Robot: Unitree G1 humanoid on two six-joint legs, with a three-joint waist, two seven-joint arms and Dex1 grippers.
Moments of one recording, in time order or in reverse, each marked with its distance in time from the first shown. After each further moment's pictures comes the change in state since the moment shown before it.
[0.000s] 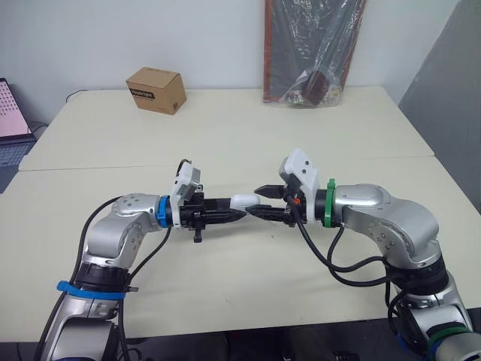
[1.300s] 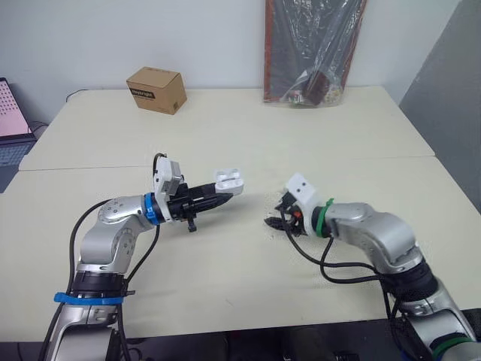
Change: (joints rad) left arm 0.038 -0.047 0.106 0.044 0.005 -0.172 0.109; right arm 0.089 -0.005 0.121 0.160 -0.158 0.007 -0.168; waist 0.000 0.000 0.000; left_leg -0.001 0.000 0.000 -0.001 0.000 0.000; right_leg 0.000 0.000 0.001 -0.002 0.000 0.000
